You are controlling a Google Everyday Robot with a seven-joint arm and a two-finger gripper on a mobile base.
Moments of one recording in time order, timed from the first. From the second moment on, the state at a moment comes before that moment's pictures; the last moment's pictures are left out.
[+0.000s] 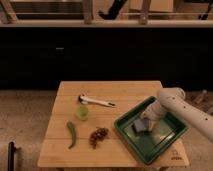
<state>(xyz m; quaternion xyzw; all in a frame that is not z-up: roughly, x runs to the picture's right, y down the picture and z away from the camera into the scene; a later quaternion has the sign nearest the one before) 0.244 0.197 0.833 -0.30 -0.19 -0.15 0.92</state>
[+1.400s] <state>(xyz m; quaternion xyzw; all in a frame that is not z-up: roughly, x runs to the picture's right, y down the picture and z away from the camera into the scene) 0.279 0.183 0.839 -0.29 -0.19 -0.13 0.93</state>
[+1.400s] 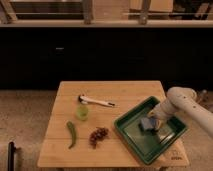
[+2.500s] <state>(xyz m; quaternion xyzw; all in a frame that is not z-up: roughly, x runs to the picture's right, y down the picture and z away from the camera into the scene) 0.278 0.227 0.812 -0.30 -0.22 -0.19 0.91</state>
